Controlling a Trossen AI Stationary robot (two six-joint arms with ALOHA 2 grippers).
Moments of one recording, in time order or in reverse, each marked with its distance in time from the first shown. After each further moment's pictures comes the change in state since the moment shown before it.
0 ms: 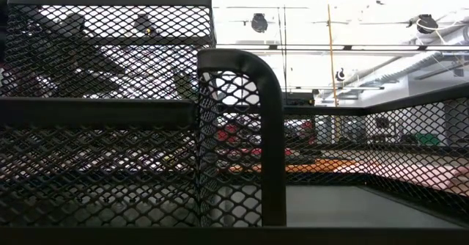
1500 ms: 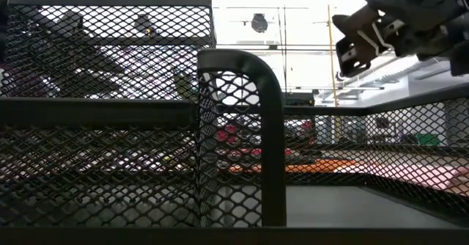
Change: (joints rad) left arm 0.000 0.000 0.000 -0.004 0.048 -0.005; right arm -0.234 -0.496 -0.877 0.322 -0.332 0.128
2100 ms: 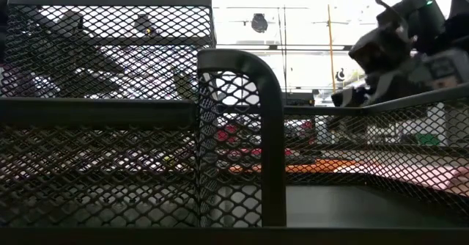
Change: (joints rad) left arm 0.000 0.000 0.000 0.001 0.001 -0.015; right arm -0.159 0.001 -0.003 -0.443 -0.040 -0.154
